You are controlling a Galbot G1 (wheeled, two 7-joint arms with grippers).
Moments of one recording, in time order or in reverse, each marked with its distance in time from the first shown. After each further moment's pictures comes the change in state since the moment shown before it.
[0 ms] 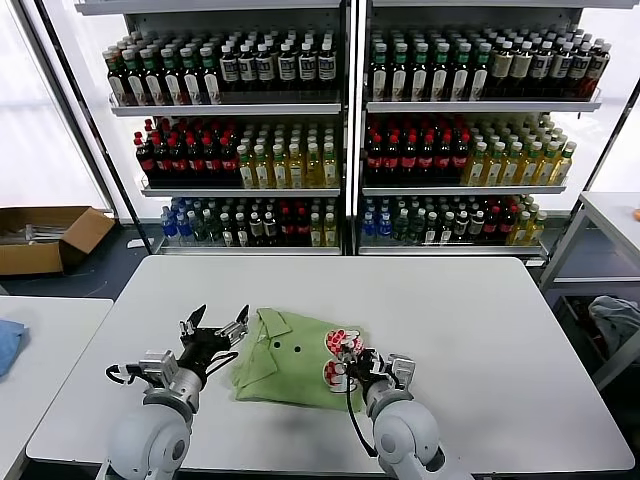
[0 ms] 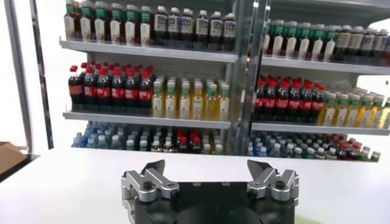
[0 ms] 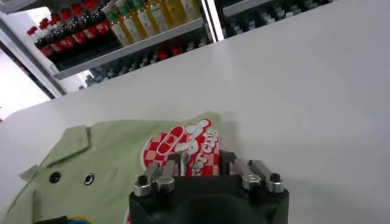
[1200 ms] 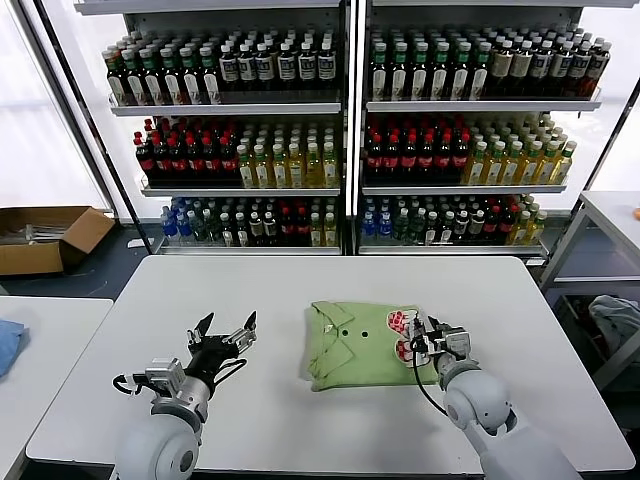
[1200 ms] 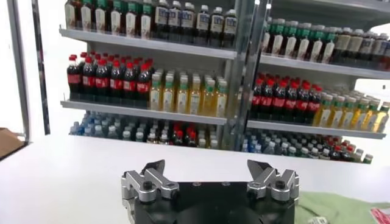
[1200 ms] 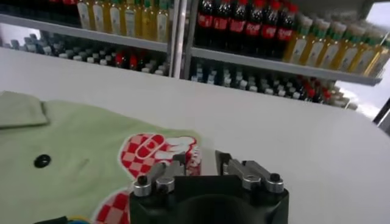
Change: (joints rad) left arm 0.040 -0.056 0.017 -0.038 0.007 0.020 -0.018; right arm 0.096 -0.319 0.091 -0.079 -0.274 -0.002 -0.235
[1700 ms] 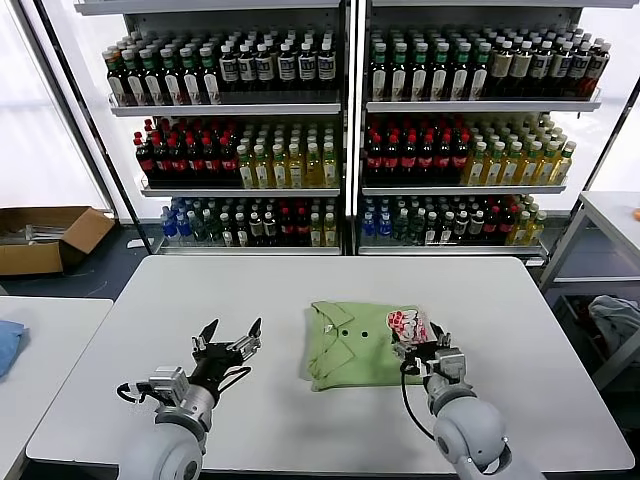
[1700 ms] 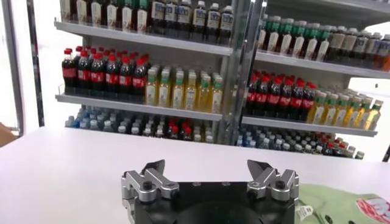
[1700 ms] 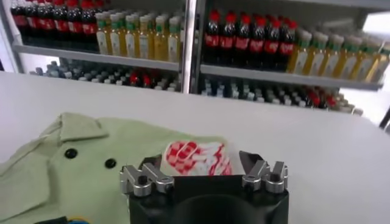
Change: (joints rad) left arm 0.036 -0.016 0.006 -0.016 0.015 -0.015 0.011; right arm -0.159 0.128 0.059 0.151 -0.087 0.005 0.007
